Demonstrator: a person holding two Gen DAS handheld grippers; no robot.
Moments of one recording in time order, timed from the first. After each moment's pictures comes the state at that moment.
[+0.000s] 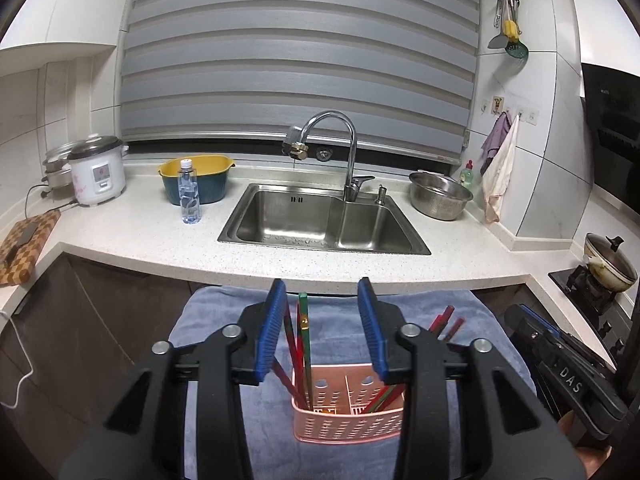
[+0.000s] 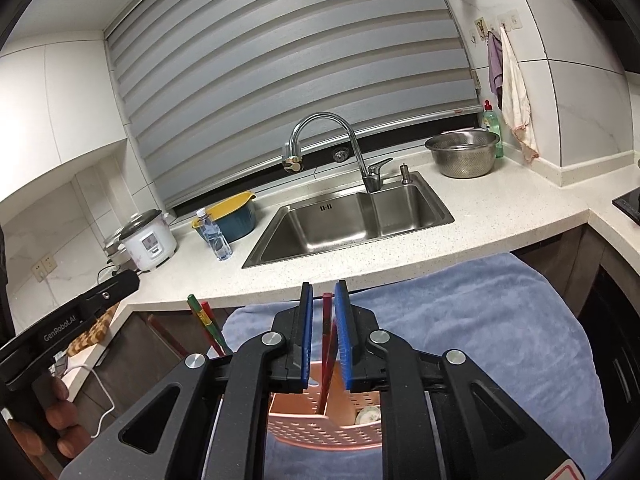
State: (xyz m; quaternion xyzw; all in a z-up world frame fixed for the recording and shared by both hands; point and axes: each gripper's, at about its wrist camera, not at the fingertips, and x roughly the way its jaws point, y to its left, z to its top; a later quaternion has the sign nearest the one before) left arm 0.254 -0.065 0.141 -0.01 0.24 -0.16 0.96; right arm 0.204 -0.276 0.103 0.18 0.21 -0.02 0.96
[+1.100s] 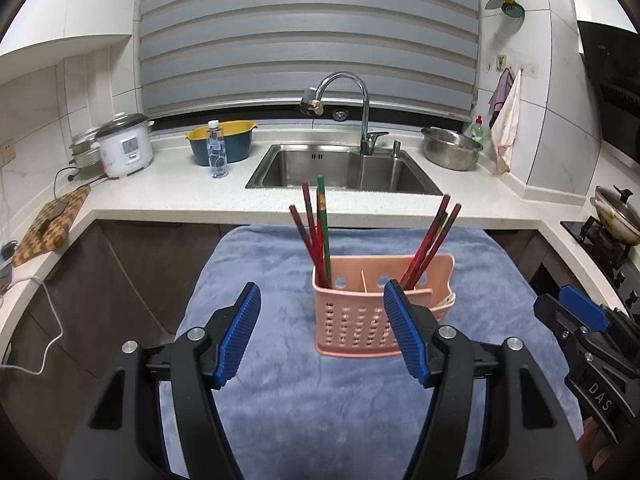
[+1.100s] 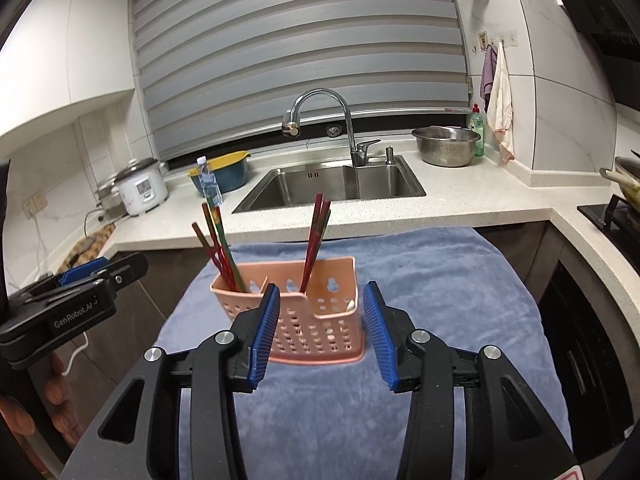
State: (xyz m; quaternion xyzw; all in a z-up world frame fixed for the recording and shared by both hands) left arm 0.163 -0.048 0.095 0.03 0.29 -0.12 0.95; right arm 0.099 -0.238 0.079 0.09 0.26 -0.05 0.96
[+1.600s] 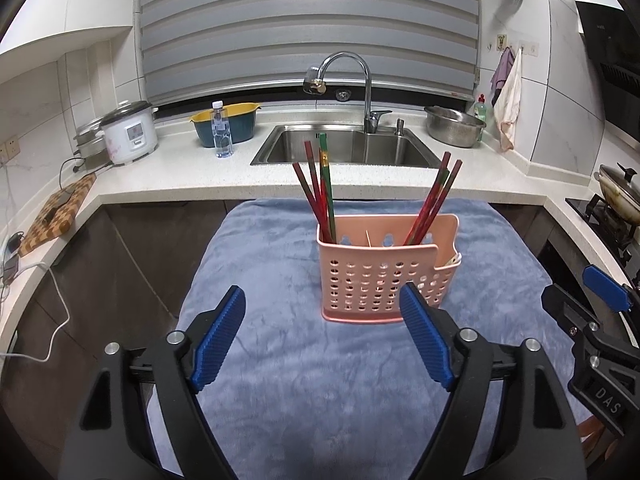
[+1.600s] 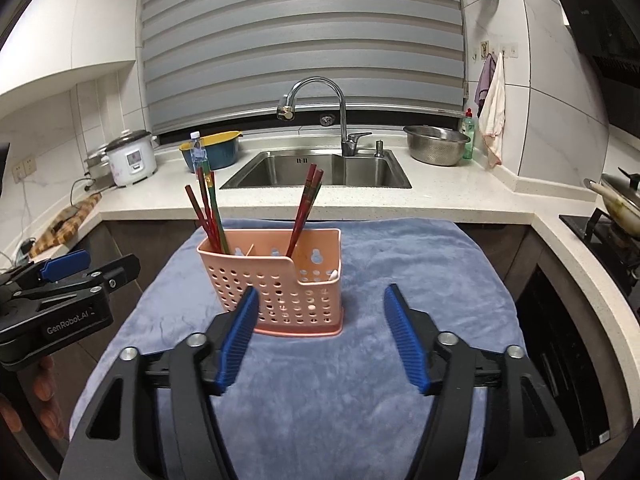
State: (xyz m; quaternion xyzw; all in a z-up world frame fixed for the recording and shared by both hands) left arm 0.144 -0.048 0.070 0.04 0.31 -0.11 0.94; right arm 0.079 -0.228 0.067 0.05 0.28 -0.07 0.96
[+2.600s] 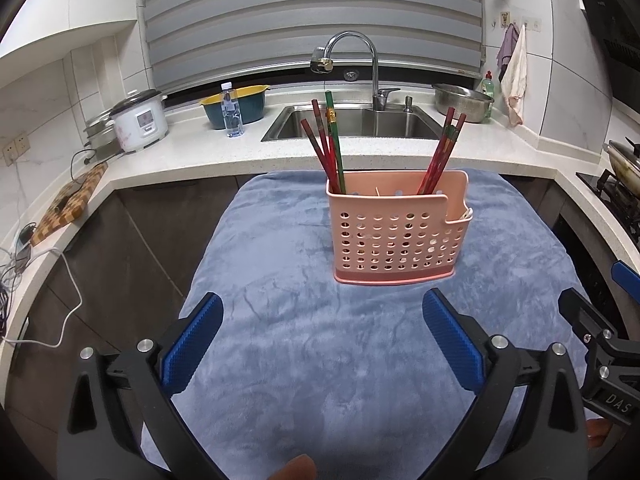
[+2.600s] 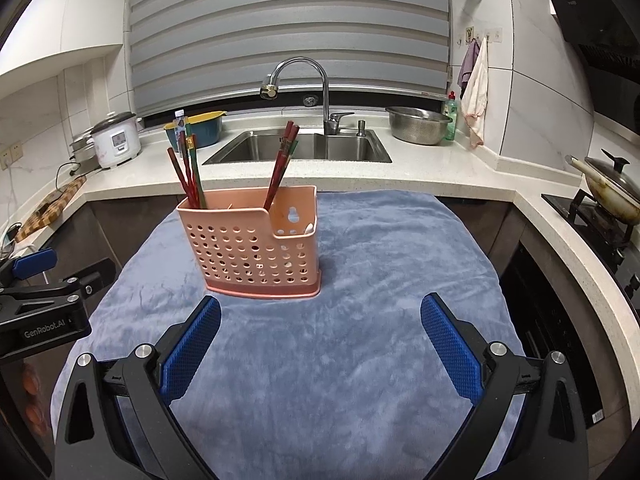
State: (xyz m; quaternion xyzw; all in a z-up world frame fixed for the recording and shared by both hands) left arm 0.120 -0.047 0.042 0.07 0.33 -0.08 0.94; right arm 0.055 -0.235 0.038 0.04 0.30 -0.09 0.95
